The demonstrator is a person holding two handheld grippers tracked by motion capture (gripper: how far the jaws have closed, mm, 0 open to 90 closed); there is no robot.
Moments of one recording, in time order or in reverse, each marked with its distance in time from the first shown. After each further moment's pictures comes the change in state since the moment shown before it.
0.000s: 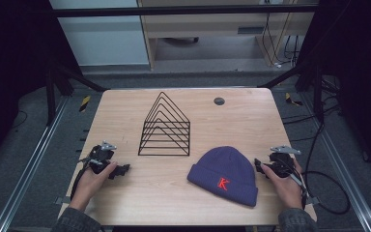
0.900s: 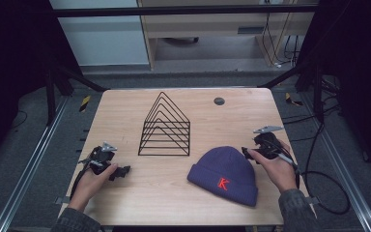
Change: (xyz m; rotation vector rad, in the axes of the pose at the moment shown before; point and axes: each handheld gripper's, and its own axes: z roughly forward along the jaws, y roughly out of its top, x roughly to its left) left arm -0.004 -0.002 -0.002 0.005 -0.011 0.008; right arm 0.042 0.077 -0.017 0.088 0.113 -0.185
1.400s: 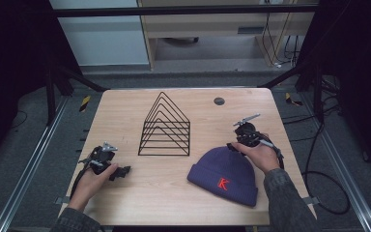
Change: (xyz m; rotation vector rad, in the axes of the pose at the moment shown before) left arm 0.000 0.001 0.000 0.009 -0.007 0.008; right arm 0.024 0.041 0.039 0.125 0.153 -0.076
